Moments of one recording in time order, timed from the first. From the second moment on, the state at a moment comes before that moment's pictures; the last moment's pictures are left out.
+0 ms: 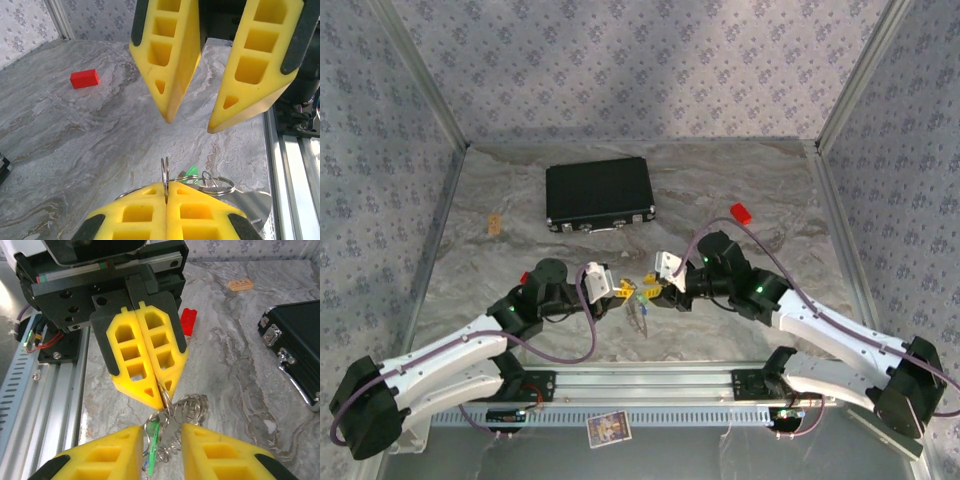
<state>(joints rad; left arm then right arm) -0.85 0.85 0.43 0.10 0.42 0.19 0.84 1.01 0.73 -0.22 -0.52 -0.35</state>
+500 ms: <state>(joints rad) -0.85 0.87 0.43 0.10 0.46 0.21 0.84 1.06 0.73 -0.18 -0.51 -0.32</state>
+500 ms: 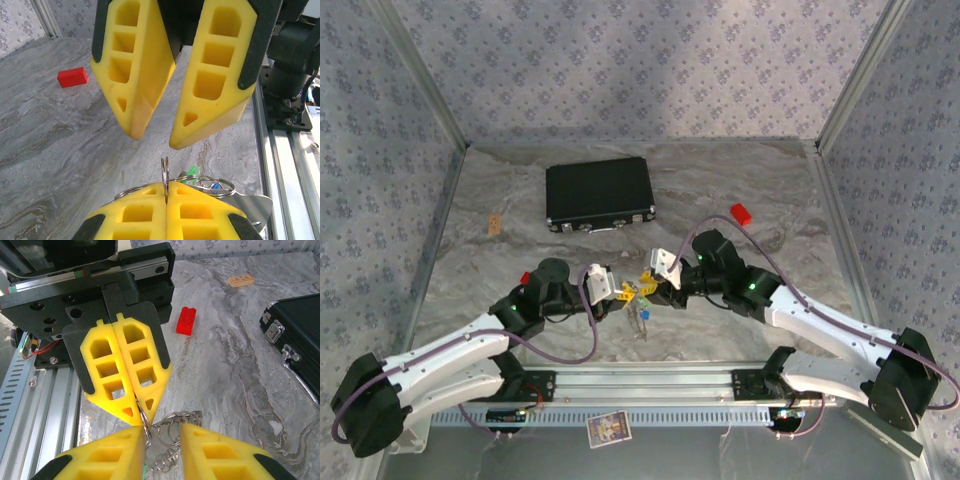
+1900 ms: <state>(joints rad) -0.85 0.87 0.43 0.09 0.48 0.24 0.84 1.14 0.78 -0.27 -0.59 -0.37</state>
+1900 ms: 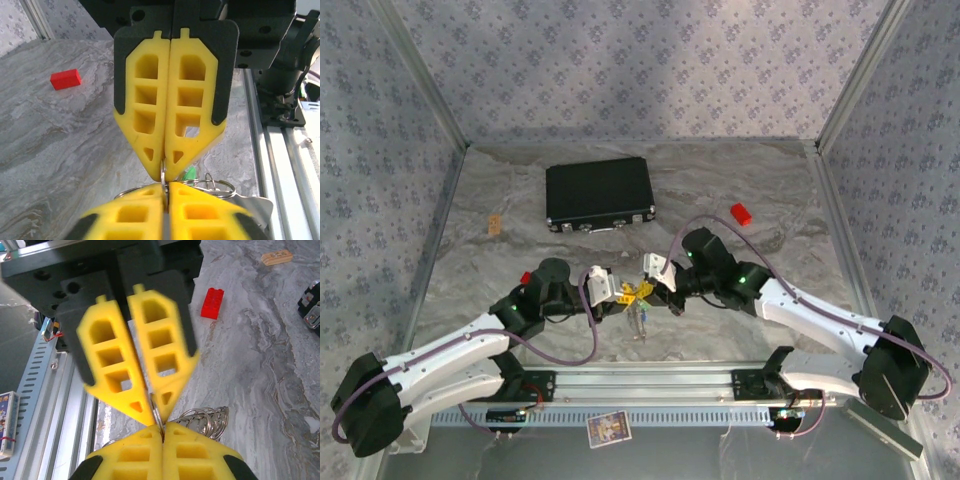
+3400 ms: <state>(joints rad) -0.85 0.85 0.45 0.05 0.48 0.27 0.84 1.12 0.77 -0.22 -0.60 -0.36</state>
